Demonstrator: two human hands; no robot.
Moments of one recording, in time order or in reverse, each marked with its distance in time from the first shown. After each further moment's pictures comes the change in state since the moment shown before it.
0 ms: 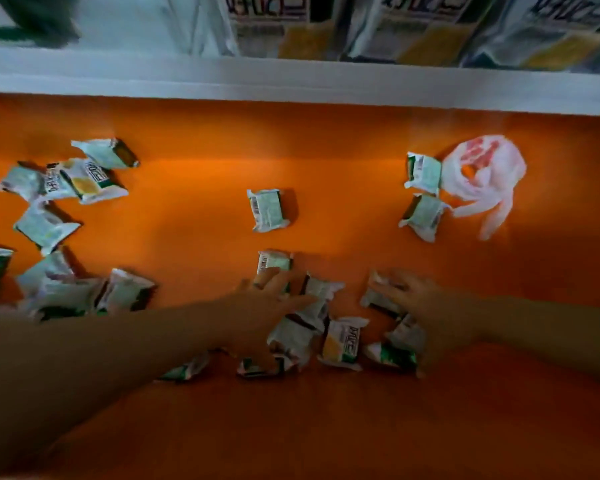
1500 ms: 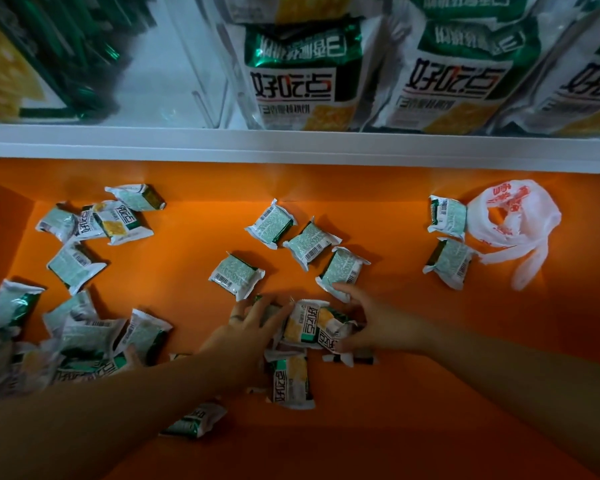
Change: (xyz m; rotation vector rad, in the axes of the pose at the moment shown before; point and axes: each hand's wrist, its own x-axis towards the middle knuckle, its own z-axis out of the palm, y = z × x) left_hand 0.006 -0.041 0.028 -0.103 0.261 -0.267; right_hand 0.077 -0.051 -0.035 0.931 0.045 -0.021
